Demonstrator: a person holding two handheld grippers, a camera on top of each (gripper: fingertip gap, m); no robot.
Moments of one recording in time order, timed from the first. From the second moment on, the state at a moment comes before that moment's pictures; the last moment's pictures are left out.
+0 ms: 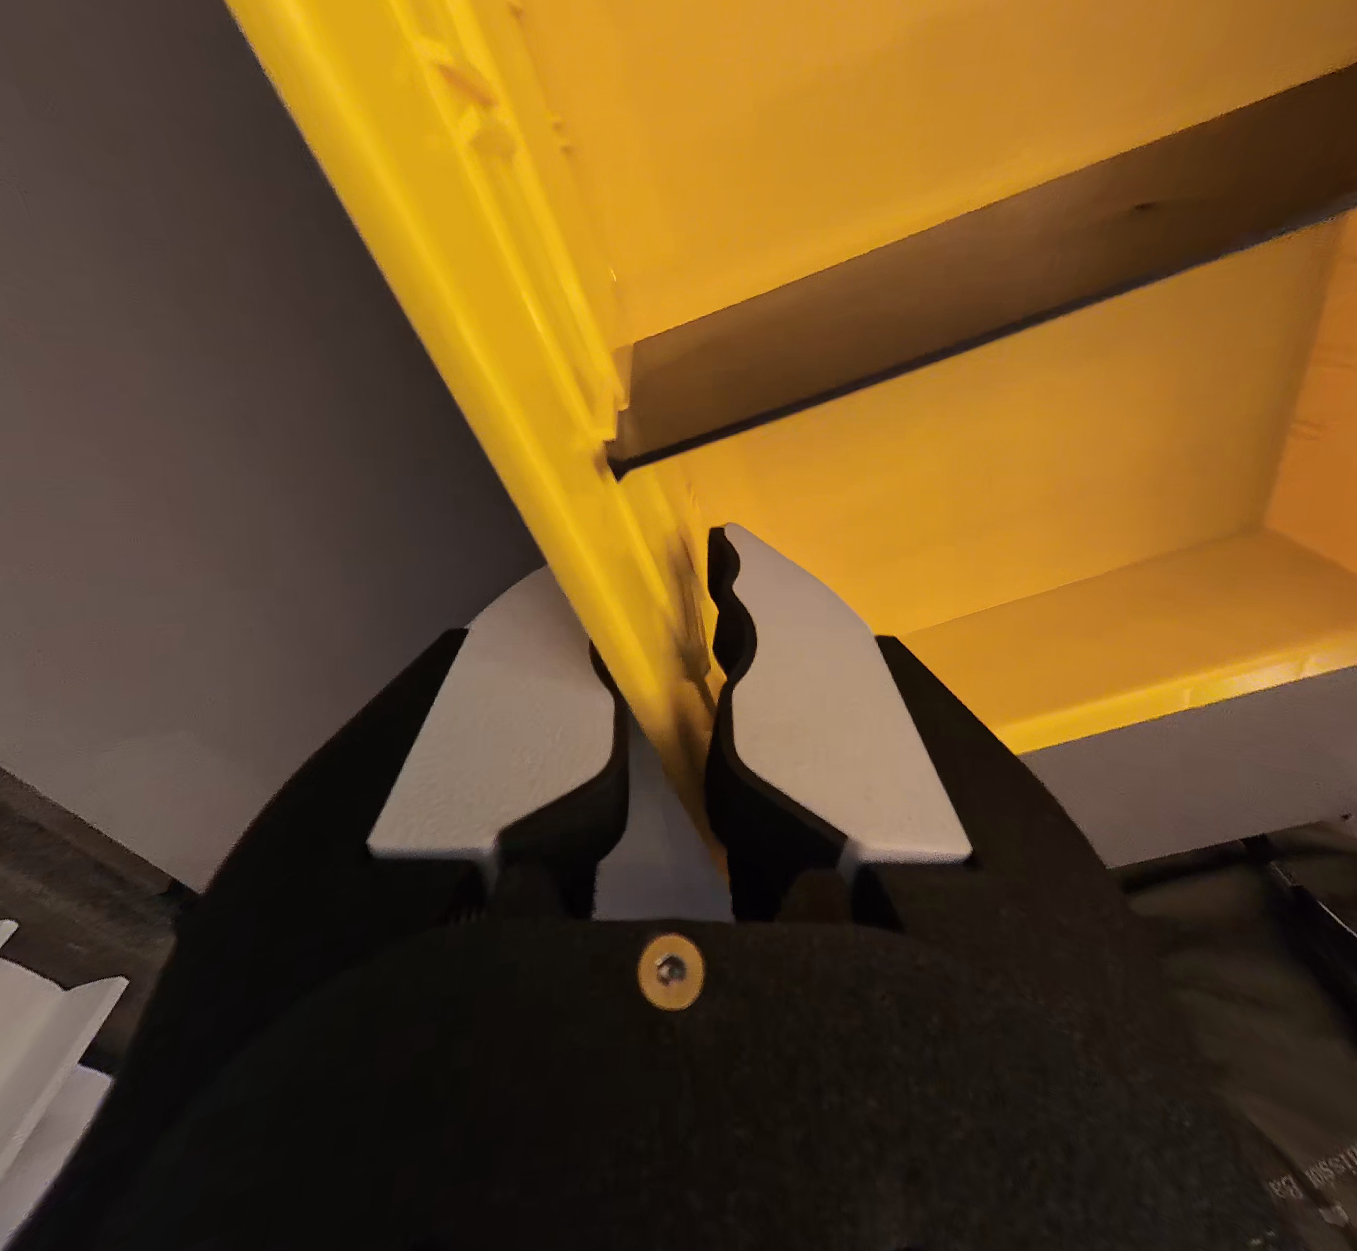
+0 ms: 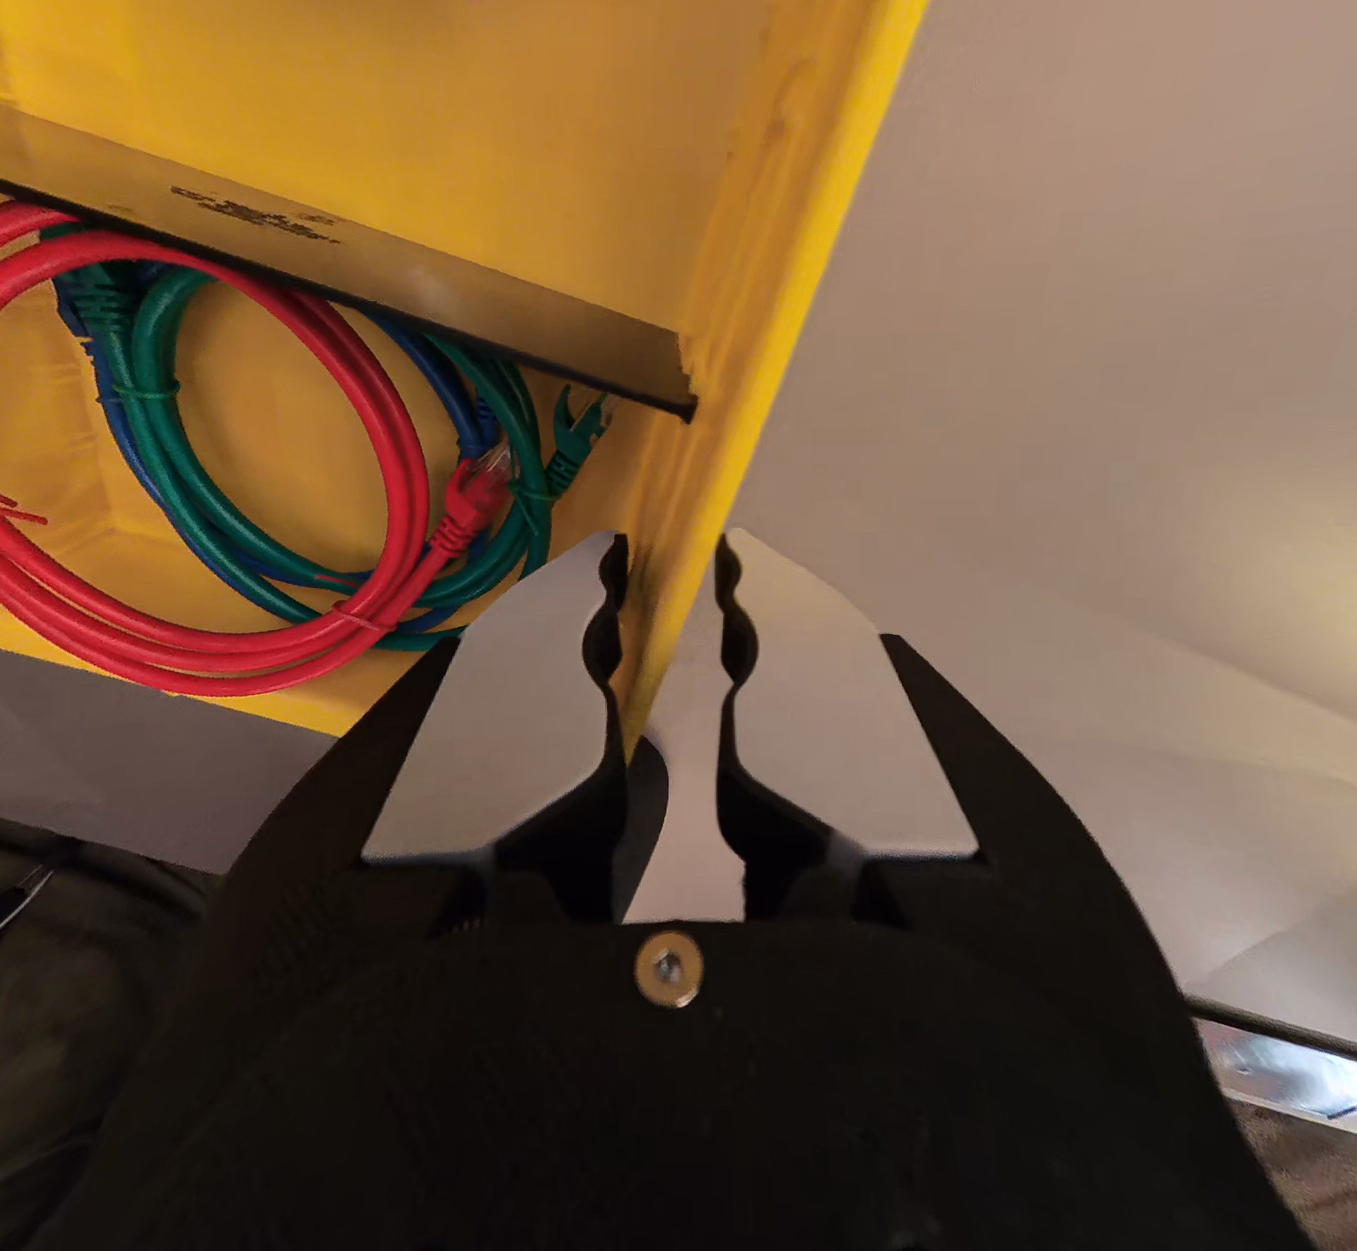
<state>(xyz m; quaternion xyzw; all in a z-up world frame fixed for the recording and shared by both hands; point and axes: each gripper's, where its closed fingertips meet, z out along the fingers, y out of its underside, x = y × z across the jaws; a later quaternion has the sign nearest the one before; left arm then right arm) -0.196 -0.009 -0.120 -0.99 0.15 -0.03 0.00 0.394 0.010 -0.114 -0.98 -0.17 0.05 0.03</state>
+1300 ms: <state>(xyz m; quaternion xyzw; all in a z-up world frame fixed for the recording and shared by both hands) -0.111 -0.022 0.064 -0.86 0.31 -0.08 0.40 0.234 -0.052 -0.107 -0.83 -0.48 -0.04 0.27</state>
